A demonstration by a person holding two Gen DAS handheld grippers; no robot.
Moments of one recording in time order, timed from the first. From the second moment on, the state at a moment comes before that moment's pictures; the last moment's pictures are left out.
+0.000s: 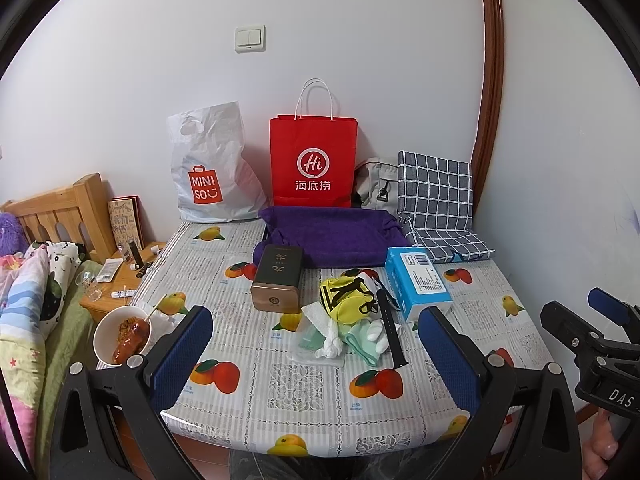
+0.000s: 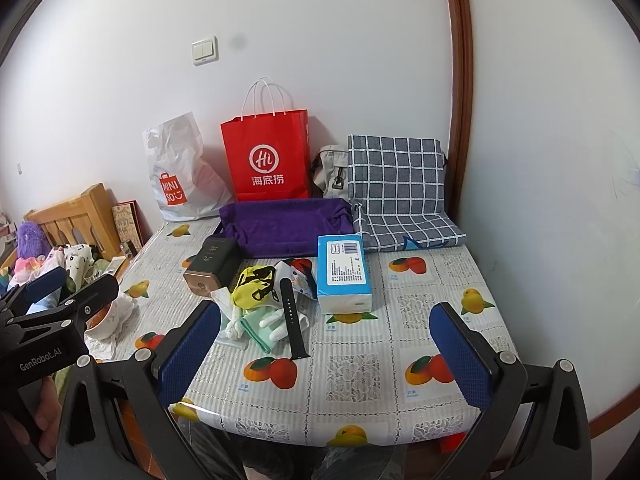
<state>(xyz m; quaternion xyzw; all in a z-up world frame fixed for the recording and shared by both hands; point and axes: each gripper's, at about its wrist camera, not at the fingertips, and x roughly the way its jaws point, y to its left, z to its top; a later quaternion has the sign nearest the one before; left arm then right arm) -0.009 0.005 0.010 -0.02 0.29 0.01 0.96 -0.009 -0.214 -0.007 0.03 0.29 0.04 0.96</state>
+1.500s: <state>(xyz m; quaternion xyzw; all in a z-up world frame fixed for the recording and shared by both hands) 0.005 0.010 -0.004 -0.03 0.30 -0.01 0.95 -0.001 -0.199 -0.014 0.02 0.29 0.05 0.96</state>
